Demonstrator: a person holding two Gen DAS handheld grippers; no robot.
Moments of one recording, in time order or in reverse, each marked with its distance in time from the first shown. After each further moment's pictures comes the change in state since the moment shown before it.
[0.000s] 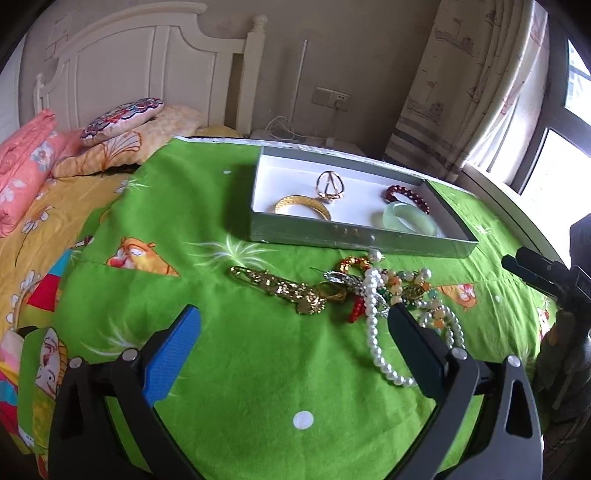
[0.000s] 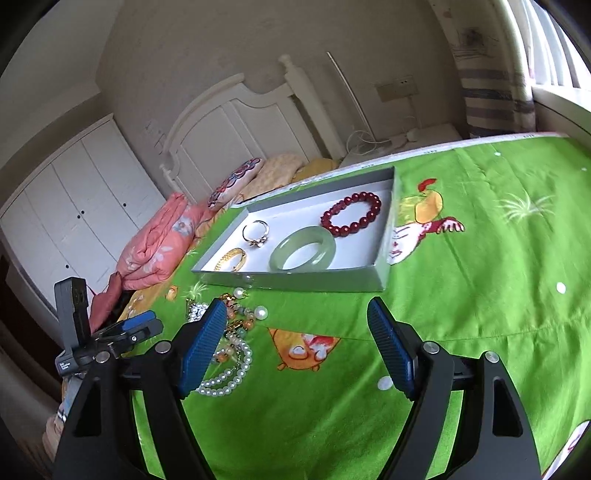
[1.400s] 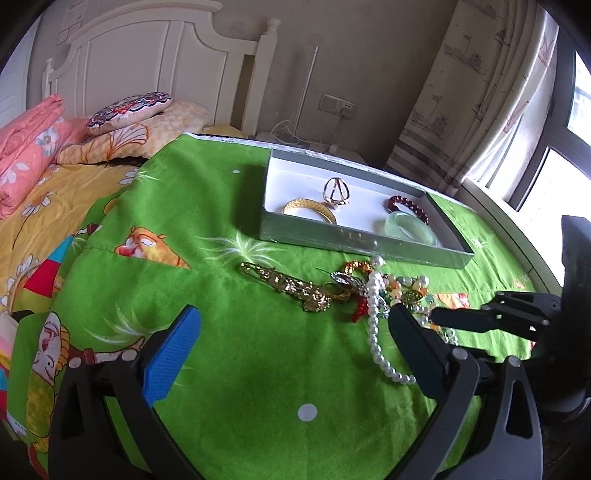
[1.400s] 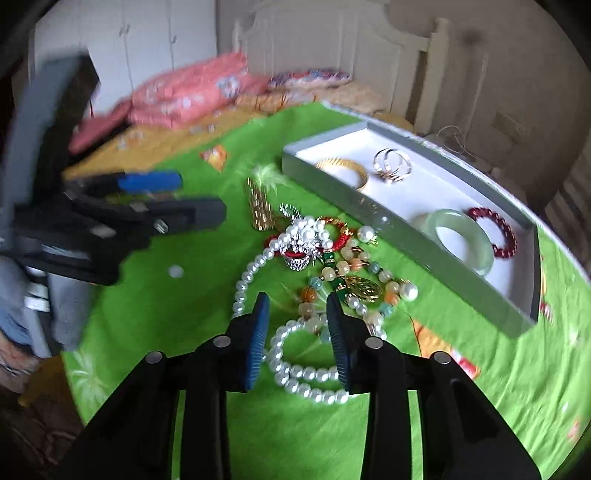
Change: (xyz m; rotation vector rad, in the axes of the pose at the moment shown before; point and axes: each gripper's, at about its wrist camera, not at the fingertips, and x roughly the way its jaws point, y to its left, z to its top) left arm -0.009 0.011 -0.006 -0.073 -0.028 -0.008; right arm 0.109 0.158 -0.047 -0.623 0.377 -0.144
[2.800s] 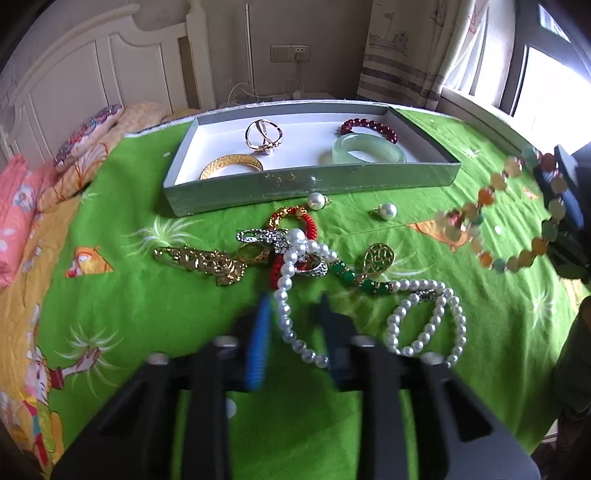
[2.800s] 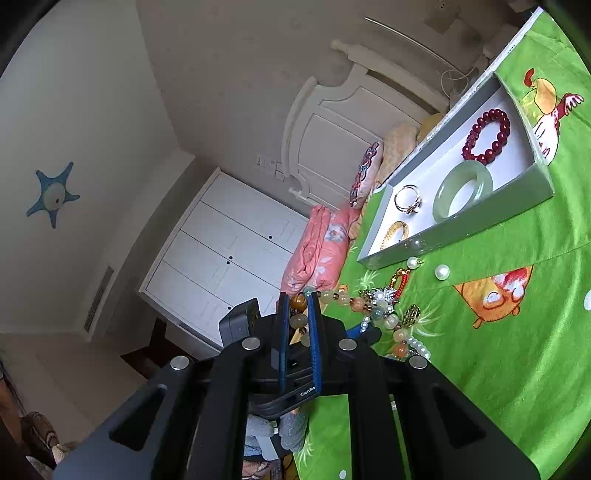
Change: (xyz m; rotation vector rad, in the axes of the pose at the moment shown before) left arm 0.045 -0.081 -0.014 0.295 0.195 0.074; right arm -0.058 -0.129 -0.104 0.809 -0.556 0.864
